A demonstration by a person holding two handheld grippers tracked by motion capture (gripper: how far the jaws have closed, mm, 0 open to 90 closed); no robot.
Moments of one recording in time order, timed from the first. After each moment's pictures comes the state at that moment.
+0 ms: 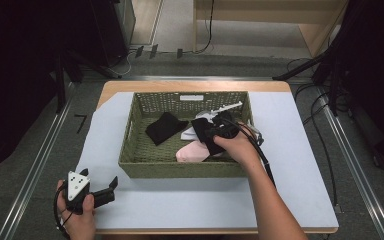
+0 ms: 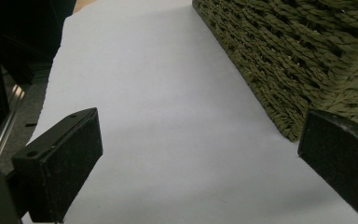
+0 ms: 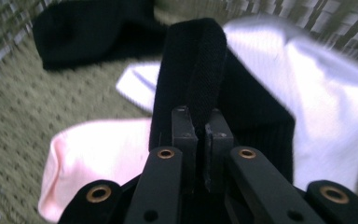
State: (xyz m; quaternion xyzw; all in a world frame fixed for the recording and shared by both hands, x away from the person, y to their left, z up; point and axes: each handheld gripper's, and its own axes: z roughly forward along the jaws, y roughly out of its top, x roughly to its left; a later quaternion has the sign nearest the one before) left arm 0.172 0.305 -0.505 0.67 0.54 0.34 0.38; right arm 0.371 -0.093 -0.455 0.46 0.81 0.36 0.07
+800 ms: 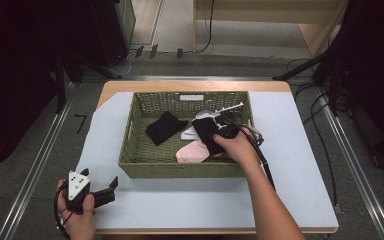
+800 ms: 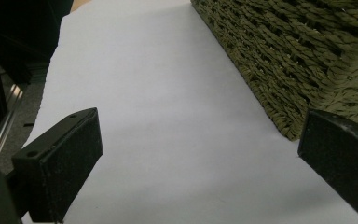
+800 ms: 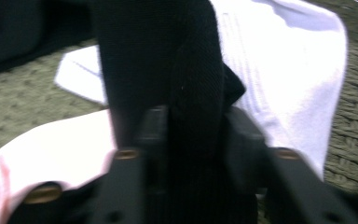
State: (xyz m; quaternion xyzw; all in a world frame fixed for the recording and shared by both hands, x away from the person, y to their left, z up) left arm 0.172 0.305 -0.505 0.68 0.53 0.33 0.38; right arm 0.378 -0.095 -0.469 0.54 0.79 0.29 0.06
